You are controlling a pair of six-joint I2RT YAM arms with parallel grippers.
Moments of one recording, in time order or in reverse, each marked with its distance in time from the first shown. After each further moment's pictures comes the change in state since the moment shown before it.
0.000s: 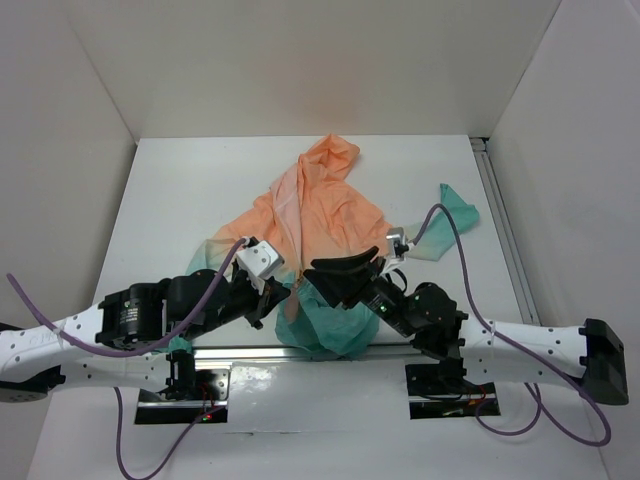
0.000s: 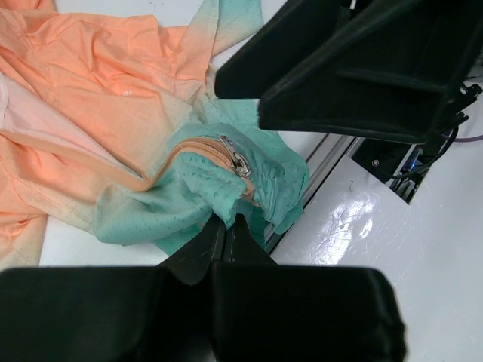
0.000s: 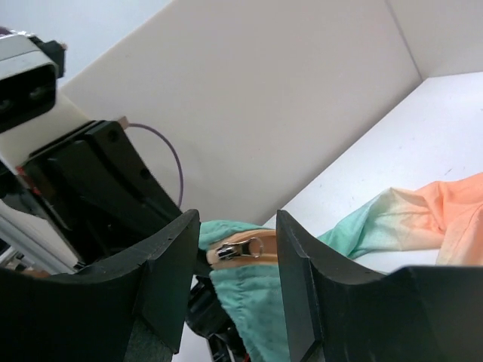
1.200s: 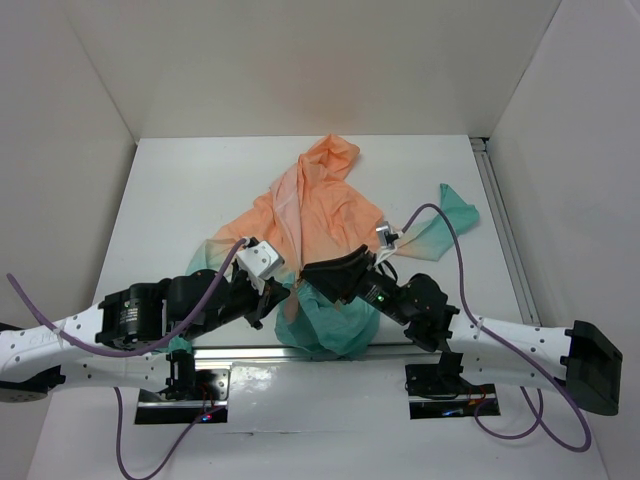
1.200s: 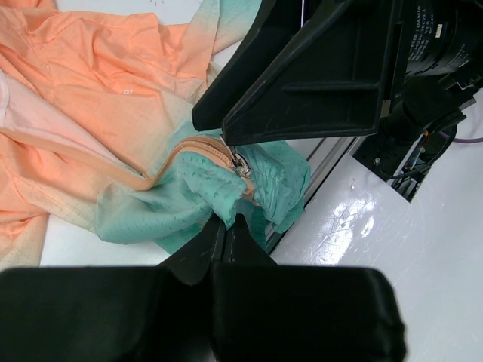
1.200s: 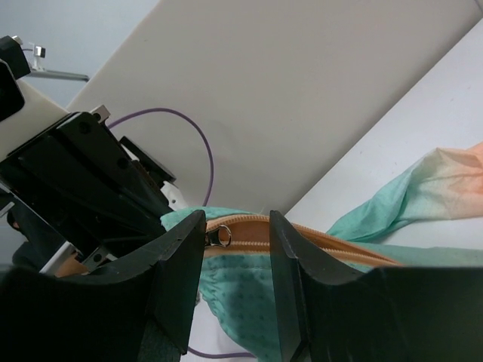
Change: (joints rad) left arm 0.000 0.000 0.000 -0.006 0.000 0.000; right arm -0.173 0.082 -0.050 0.084 -0.257 0.250
